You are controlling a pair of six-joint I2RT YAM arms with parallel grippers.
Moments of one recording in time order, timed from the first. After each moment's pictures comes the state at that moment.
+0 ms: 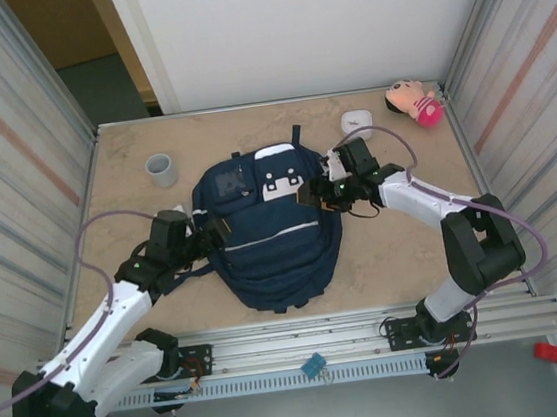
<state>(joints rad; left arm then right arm) -0.45 0.89 0.61 -0.46 0.01 -0.77 0.41 1.55 1.01 -0.36 -0.52 0.59</state>
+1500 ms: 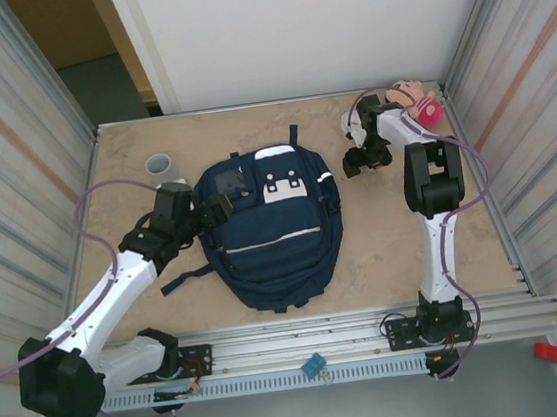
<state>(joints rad) -0.44 1.10 0.82 -0.47 -0.07 -0.66 0.11 2.28 1.83 -0.98 -0.06 -0.16</state>
